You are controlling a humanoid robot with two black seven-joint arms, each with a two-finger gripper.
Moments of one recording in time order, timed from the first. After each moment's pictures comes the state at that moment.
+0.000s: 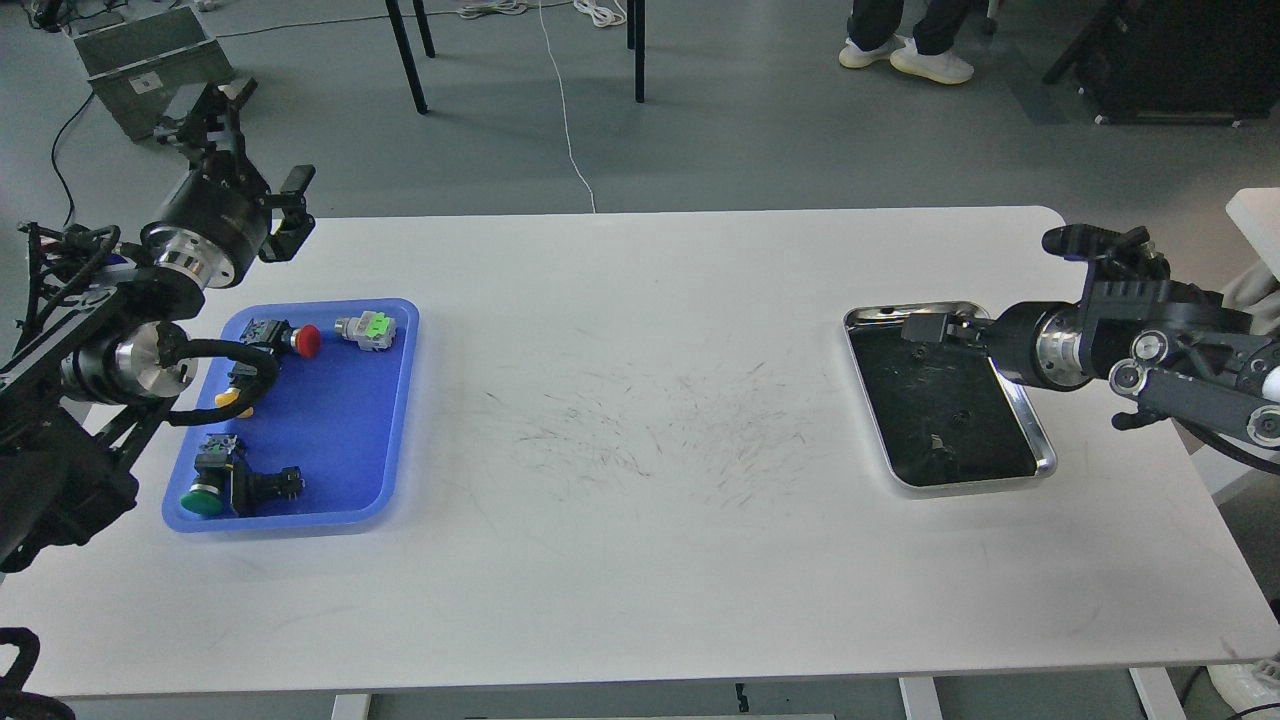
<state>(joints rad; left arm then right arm) -0.69 0.47 -0.90 -0.89 0.31 -0.09 -0.25 1.13 -0.70 -0.06 1.07 -0.93 0.16 -0.08</state>
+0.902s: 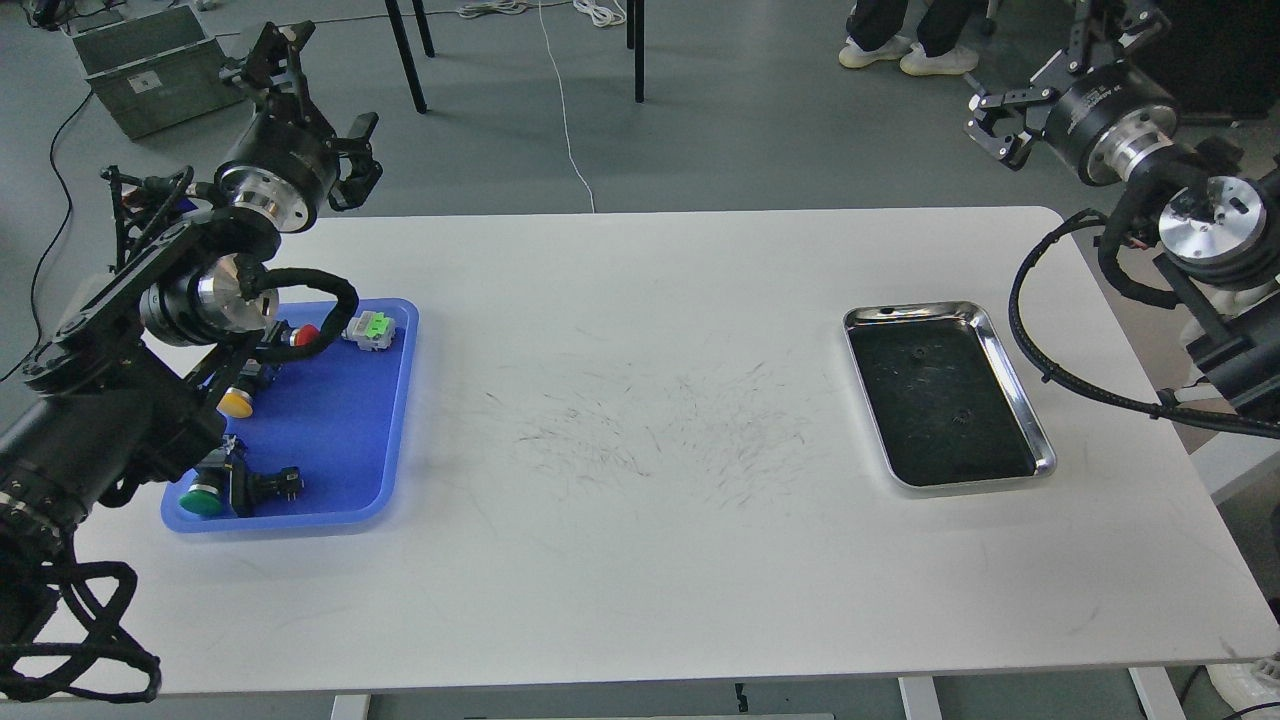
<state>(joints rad) -0.81 0.31 -0.93 -0.84 0.26 0.03 -0.20 0.86 -0.44 0.83 0.73 0.24 0.26 -0.01</state>
